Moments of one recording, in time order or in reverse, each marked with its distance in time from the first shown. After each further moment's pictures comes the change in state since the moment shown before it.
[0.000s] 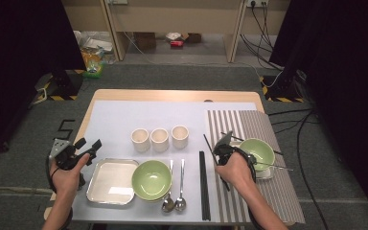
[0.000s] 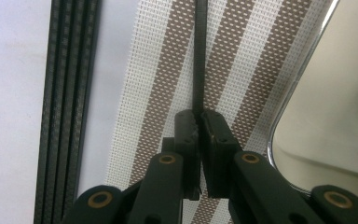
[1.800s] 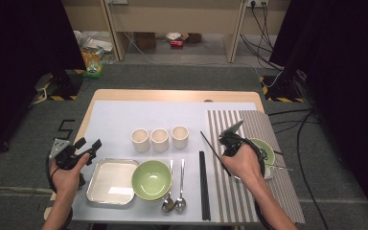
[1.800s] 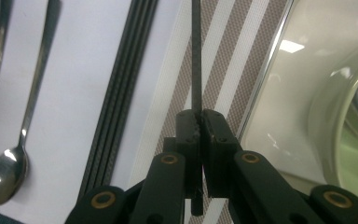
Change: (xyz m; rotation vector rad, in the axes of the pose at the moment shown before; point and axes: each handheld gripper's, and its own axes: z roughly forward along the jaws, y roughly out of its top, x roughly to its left) left arm 0.000 0.001 0.000 -0.004 0.002 -0.001; right arm -0.011 -0.008 -0.050 -0.203 0.057 -0.024
